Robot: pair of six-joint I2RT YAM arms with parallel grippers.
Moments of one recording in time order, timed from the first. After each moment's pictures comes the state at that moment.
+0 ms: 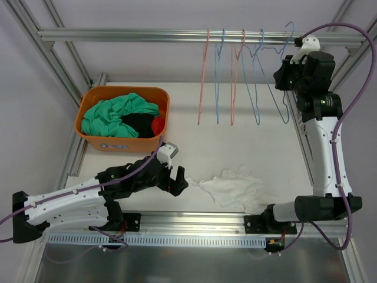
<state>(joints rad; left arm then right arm) -1.16 0.82 0.73 -0.50 -0.22 -0.54 0.07 1.39 1.79 -0.68 -0.09 0.06</state>
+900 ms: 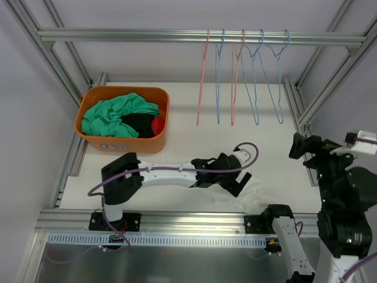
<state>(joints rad) -1.27 1.77 1.23 -0.21 -0.14 -0.46 -0.01 0.54 1.31 -0.83 0.10 0.16</state>
